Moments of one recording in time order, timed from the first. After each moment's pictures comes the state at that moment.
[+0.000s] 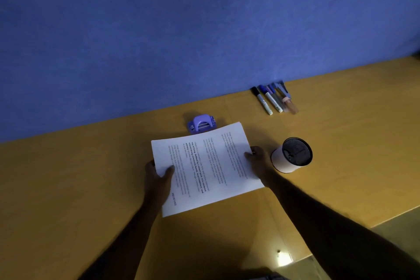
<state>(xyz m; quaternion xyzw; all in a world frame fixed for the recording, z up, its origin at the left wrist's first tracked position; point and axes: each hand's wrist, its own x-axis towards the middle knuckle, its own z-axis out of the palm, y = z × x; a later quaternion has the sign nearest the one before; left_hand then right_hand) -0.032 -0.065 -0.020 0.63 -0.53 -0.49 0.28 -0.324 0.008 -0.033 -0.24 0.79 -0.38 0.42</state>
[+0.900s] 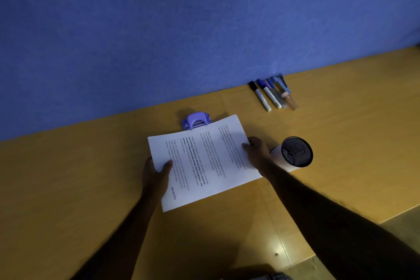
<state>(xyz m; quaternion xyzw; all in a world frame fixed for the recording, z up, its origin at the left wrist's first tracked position) -0.050 -0.087 -0.036 0.63 -0.54 -0.50 0.26 -0.342 -0.019 -0.036 -0.24 0.80 -0.36 0.42</state>
